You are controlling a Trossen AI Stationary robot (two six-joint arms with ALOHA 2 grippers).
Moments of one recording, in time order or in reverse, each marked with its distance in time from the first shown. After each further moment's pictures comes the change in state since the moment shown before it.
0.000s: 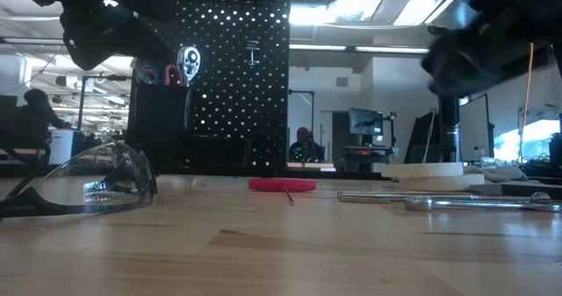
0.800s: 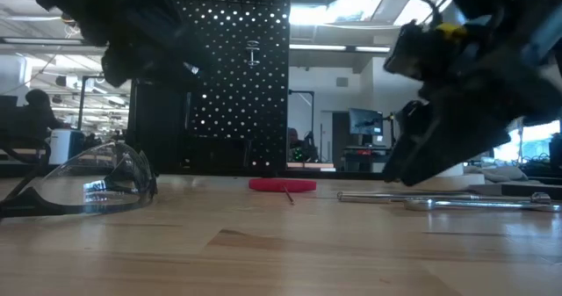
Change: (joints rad) left arm 0.098 0.058 0.000 0.004 -0.056 0.050; right arm -0.137 0.177 -0.018 -0.050 0.225 -0.139
